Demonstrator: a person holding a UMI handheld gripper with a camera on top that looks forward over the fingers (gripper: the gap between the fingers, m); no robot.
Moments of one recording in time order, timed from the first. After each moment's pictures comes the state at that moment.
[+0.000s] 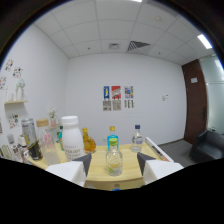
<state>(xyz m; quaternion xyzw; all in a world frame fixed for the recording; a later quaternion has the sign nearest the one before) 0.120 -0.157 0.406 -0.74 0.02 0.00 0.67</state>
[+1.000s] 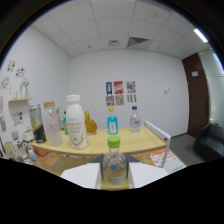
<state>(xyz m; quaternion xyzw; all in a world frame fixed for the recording) 0.124 -0.200 0.351 -0.75 0.02 0.03 0.66</state>
